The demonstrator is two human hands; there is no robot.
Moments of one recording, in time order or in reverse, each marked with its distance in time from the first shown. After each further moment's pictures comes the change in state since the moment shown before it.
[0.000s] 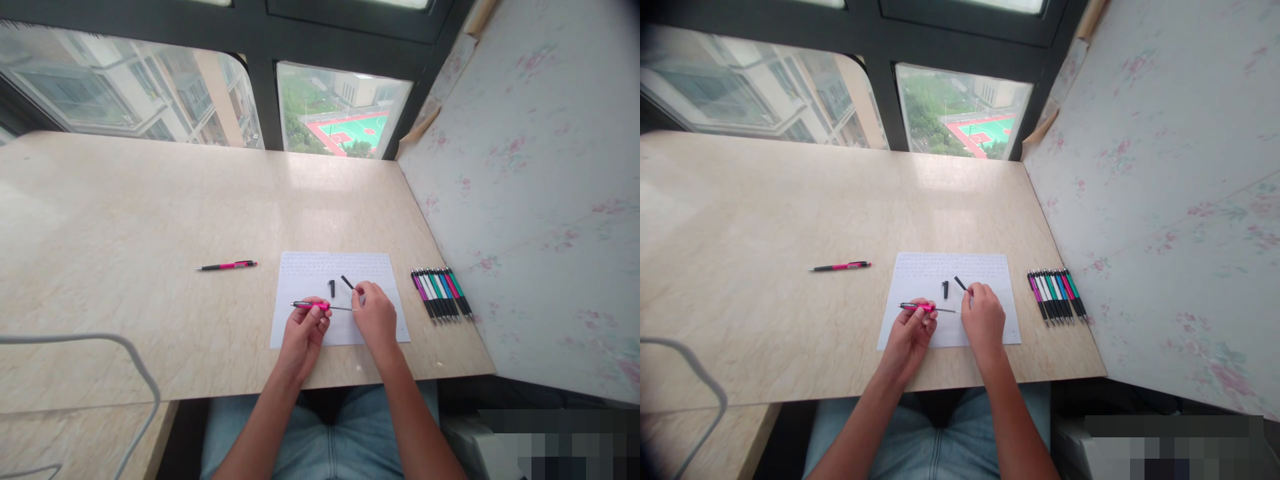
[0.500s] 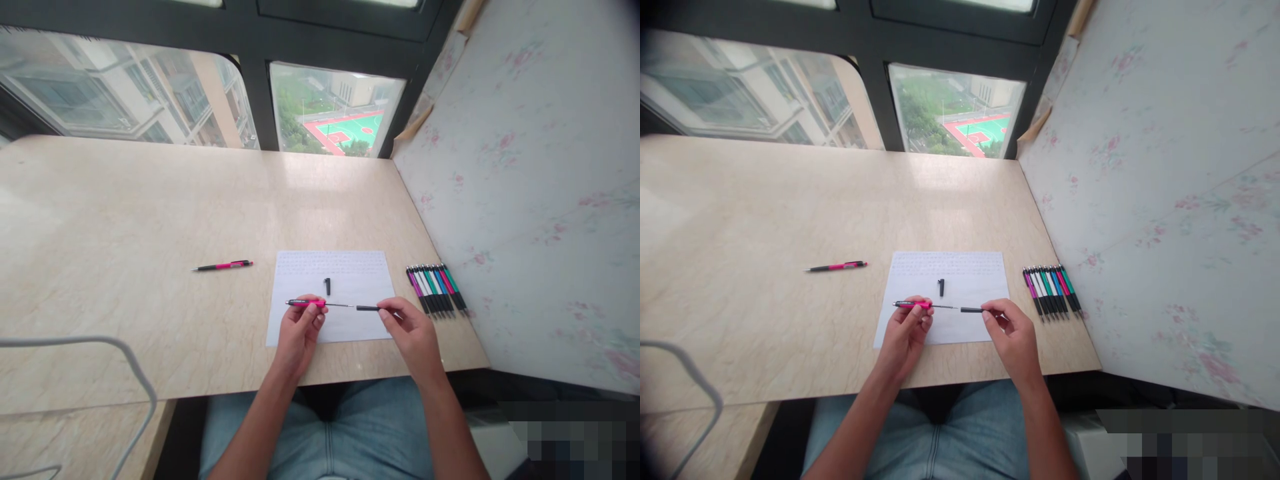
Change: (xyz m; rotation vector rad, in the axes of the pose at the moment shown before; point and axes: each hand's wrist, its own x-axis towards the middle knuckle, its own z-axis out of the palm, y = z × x) left_hand 0.000 -0.001 0.000 0.077 0.011 0.040; right_hand -0.030 0.023 -0.073 0.674 -0.091 0.116
